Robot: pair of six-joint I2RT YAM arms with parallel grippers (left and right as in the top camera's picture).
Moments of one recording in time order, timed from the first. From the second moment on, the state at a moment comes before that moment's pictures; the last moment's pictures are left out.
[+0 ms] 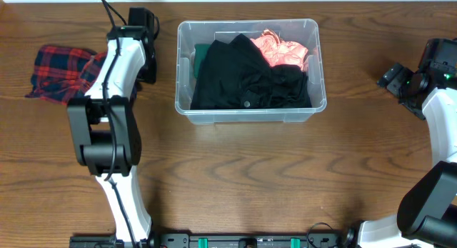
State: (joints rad) left arm -0.01 2.19 1.76 -0.96 -0.47 0.07; right arm -0.33 1.67 1.28 -0.70 0.07 0.43
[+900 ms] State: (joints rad) left arm -0.02 2.32 1.76 -0.89 -0.71 0.08; right arm -0.33 1.67 1.28 -0.70 0.07 0.43
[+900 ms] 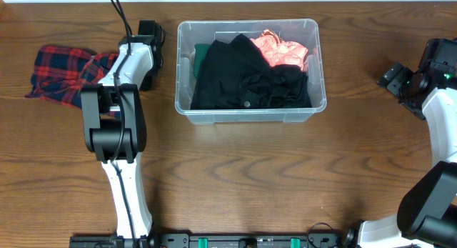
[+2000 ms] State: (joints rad) left arm -0.01 1.66 1.76 -1.17 -0.55 -0.20; right arm -0.33 1.67 1.28 -0.70 0.08 0.43
